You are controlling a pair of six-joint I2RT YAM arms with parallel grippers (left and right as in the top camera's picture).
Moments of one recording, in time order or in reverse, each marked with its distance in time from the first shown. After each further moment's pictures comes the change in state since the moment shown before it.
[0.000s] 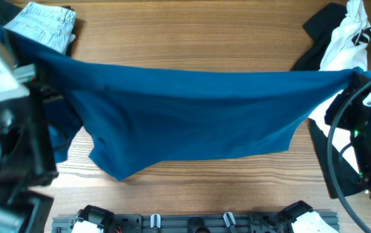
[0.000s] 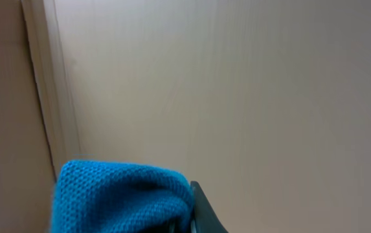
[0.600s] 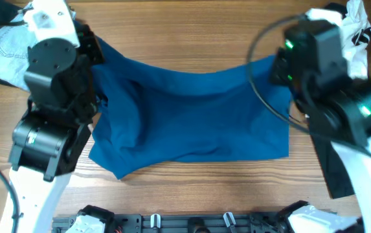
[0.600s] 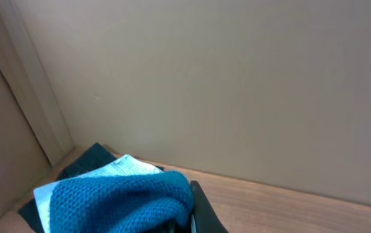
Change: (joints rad) left arm 0.000 0.264 0.000 -0.041 -0.014 -0.146; right arm -0.001 0.331 0.000 0.078 -0.130 0.031
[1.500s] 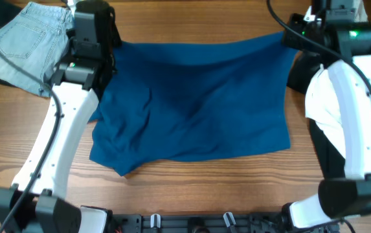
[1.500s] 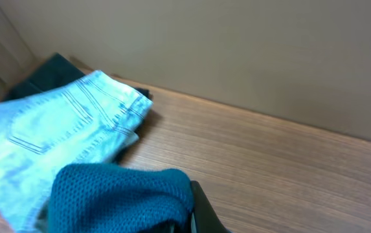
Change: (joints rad) left arm 0.132 0.412 0.000 0.023 0.151 -0.188; right arm -0.369 0.293 0.000 0.190 -0.364 -0.109
